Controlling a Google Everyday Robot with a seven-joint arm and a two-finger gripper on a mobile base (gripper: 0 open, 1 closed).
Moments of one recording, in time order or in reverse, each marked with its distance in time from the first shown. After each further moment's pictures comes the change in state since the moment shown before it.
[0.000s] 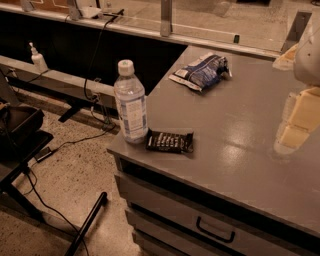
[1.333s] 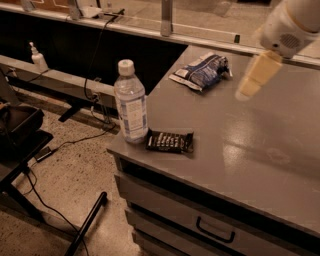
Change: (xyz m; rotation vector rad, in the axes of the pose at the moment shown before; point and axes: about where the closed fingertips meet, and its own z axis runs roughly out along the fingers) arm -0.039 -0.129 0.049 0.095 -0.163 0.089
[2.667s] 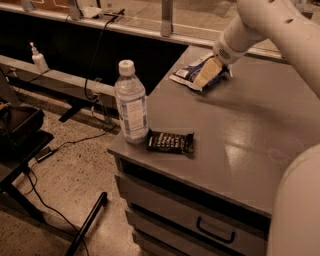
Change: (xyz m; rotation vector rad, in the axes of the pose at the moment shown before) arm -0.039 -0.109 0.159 0.132 -0.048 0.219
